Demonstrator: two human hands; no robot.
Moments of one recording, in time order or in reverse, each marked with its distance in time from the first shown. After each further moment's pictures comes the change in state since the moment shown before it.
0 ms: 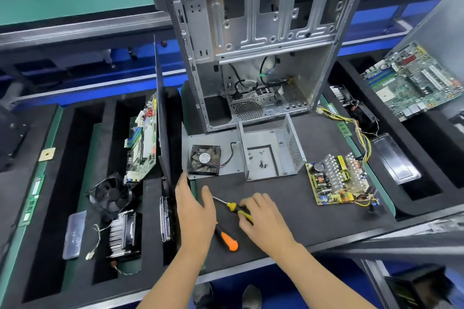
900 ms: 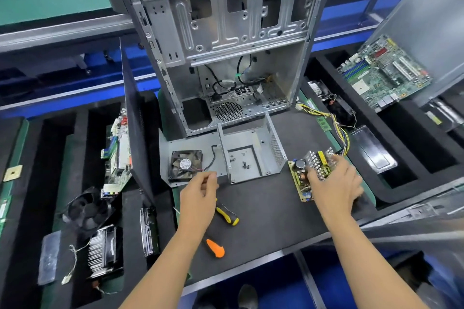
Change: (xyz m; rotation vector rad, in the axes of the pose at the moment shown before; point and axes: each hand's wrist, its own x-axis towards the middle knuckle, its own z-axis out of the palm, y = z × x) left_hand 0.020 0.028 0.031 -0.153 -0.302 -0.003; right_hand 0.003 0.123 -0.085 -0.094 0.458 0.920
